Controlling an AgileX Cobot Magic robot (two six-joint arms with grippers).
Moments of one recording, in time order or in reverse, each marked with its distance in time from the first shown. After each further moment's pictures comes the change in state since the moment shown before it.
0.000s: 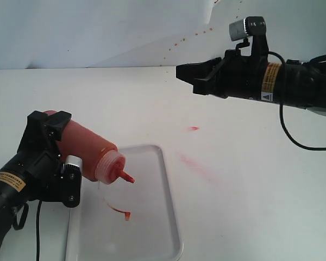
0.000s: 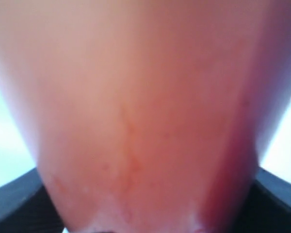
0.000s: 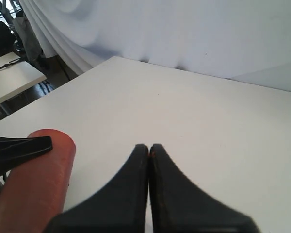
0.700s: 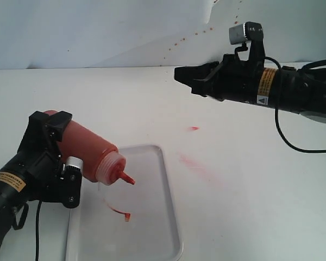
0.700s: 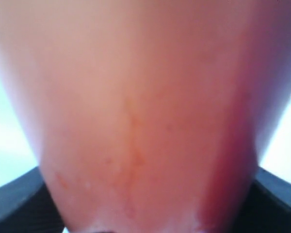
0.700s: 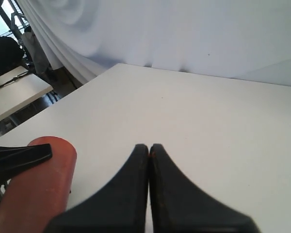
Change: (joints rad) left arm 0.000 0.000 0.000 0.002 0.000 0.026; right arm 0.000 0.054 -0.001 0.059 -0.042 -0.020
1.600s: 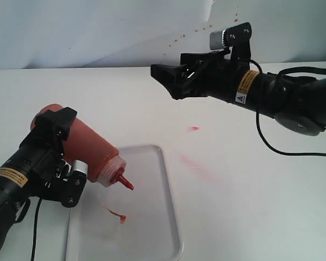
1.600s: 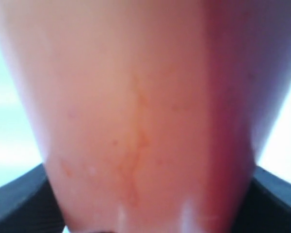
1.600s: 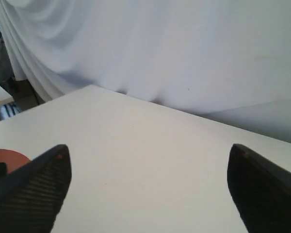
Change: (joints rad) left arm 0.000 0.000 -0.023 0.000 -0.004 0.204; right arm 0.098 0.036 -0.013 0.313 0.054 -0.381
